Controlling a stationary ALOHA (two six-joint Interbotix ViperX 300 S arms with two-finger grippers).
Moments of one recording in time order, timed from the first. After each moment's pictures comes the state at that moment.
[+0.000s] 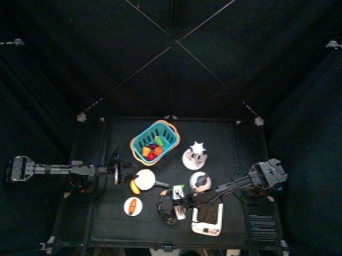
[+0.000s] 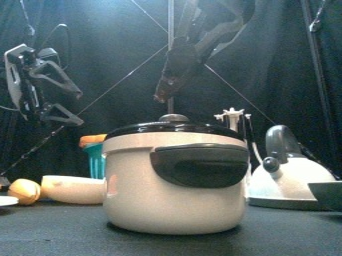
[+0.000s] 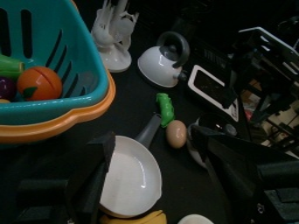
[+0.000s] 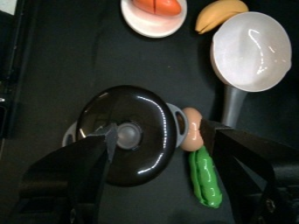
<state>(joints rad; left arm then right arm) 0.18 -0.70 1.35 0.18 -0.37 -0.59 0.25 0.09 0.32 -0.38 0.46 0.38</state>
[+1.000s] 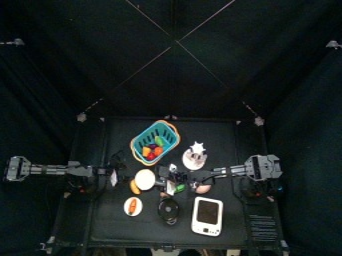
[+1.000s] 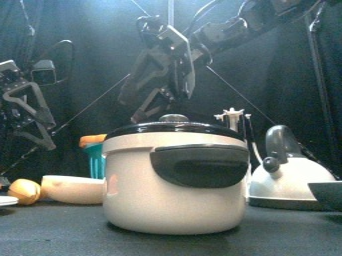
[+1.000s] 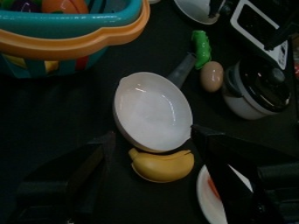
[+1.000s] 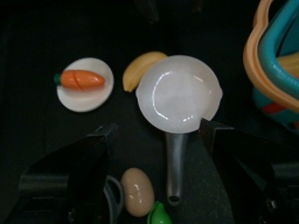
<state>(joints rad) 0.12 -0.80 1.35 0.18 0.04 -0.59 -0.01 0.19 0.34 -0.19 0.18 0.38</state>
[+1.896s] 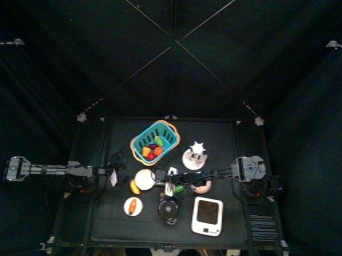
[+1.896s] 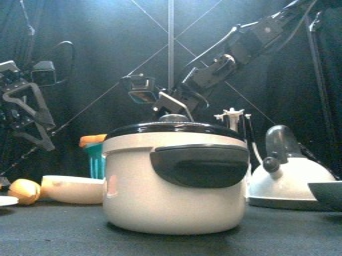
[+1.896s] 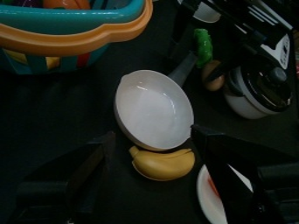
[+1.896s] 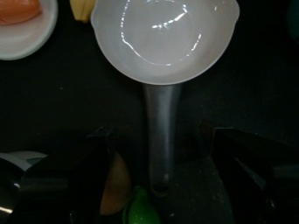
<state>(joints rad) 0.12 -0.80 1.35 0.18 0.04 -0.59 -0.03 0.35 0.33 -0.19 0.23 0.38</state>
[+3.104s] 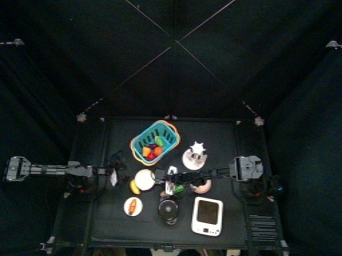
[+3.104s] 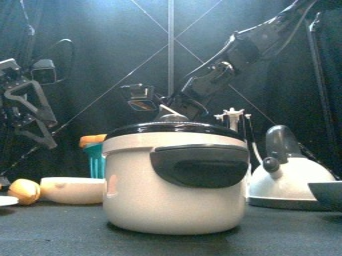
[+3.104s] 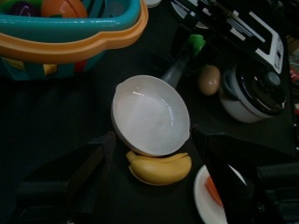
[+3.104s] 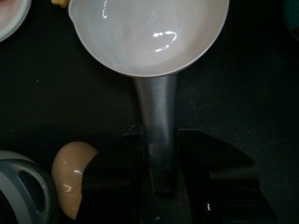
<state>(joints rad) 0.12 -0.80 1.35 0.18 0.01 -0.59 -0.03 0.35 0.33 -0.23 0.24 0.38</state>
